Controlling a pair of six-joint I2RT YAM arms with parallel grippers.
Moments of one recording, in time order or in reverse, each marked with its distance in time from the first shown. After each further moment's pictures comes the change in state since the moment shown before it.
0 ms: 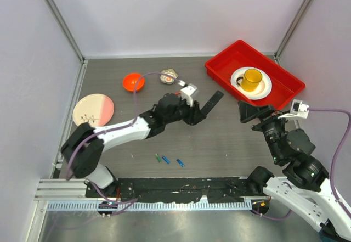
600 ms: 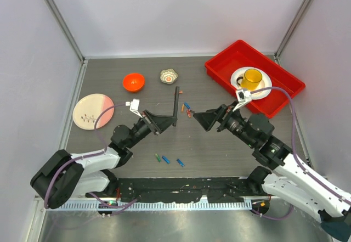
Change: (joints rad) left arm 0.201 -0.455 -0.771 0.888 0.051 -0.757; right arm 0.000 0.284 -0.161 0.357 -0.557 0.063
